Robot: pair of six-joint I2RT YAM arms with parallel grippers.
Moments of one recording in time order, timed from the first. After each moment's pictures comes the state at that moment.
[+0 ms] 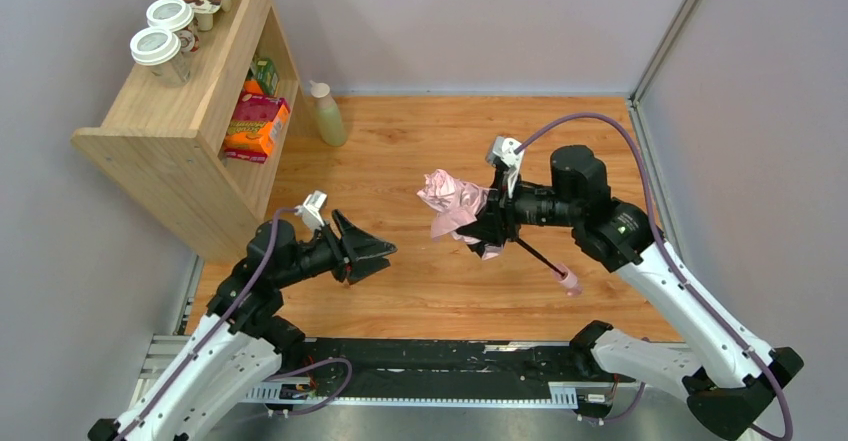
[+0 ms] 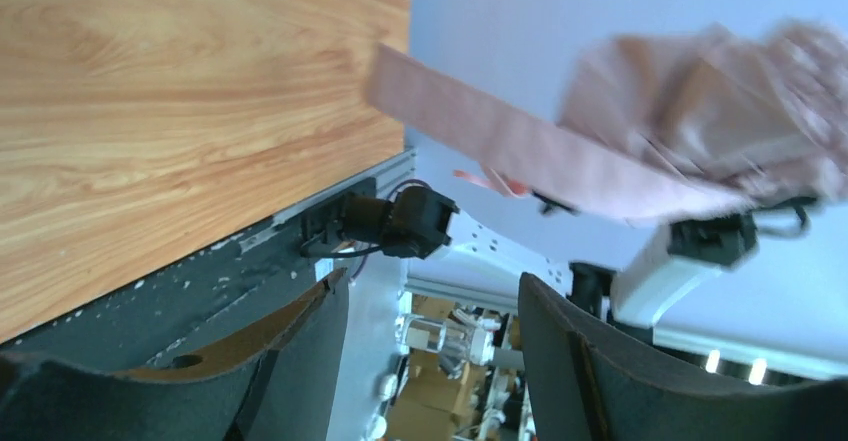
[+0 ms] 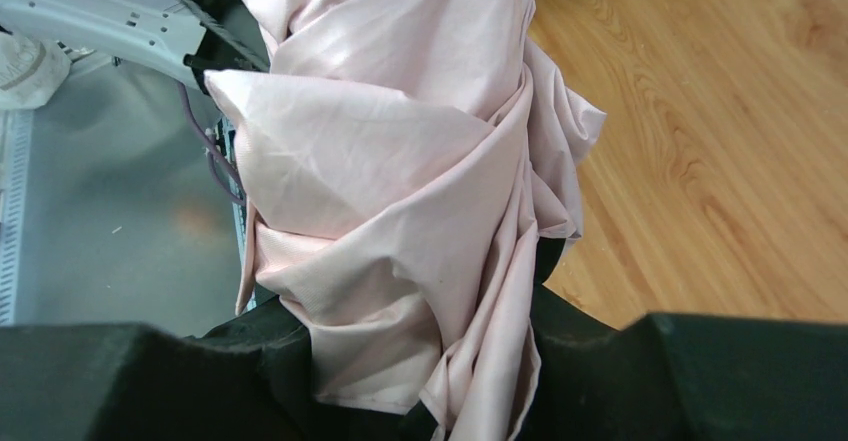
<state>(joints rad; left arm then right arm) -0.55 0.46 0.56 -0.32 0.47 -1.33 0.65 1.00 1.14 -0.52 -0.64 0.03</state>
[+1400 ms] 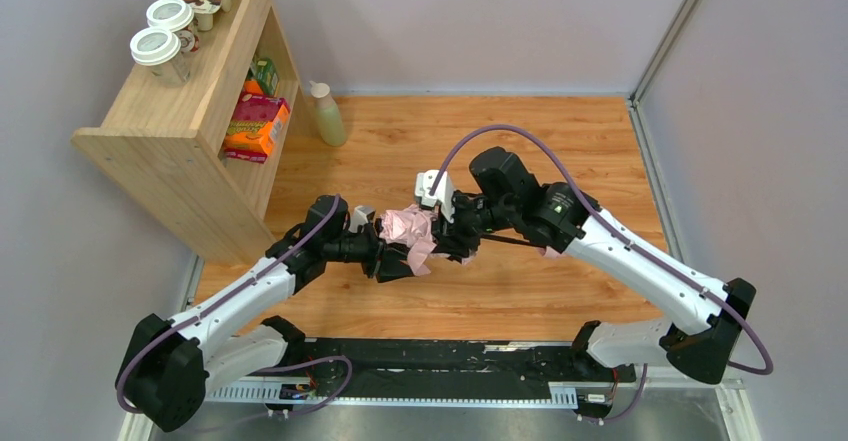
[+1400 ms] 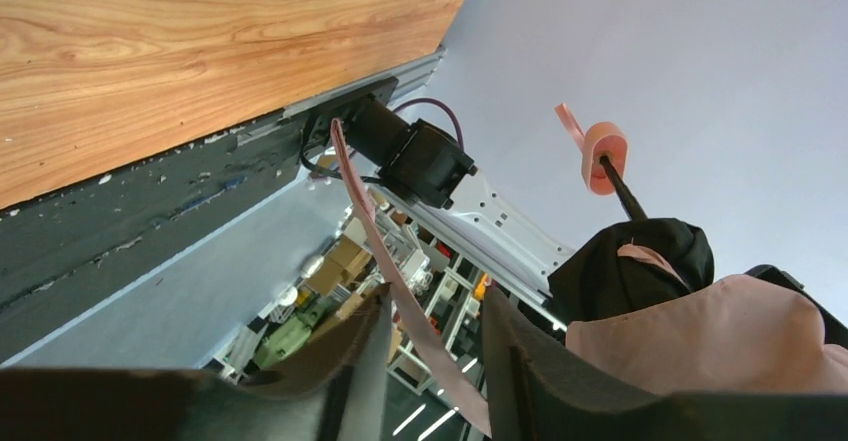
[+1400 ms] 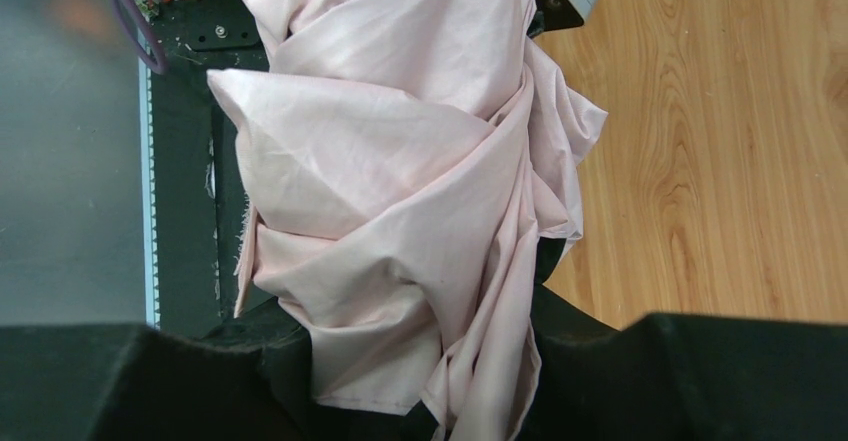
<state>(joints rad) -0.56 1.01 0.52 -0.12 0.77 -1.59 0.92 1.26 1.34 -0.73 -0.45 -0.36</state>
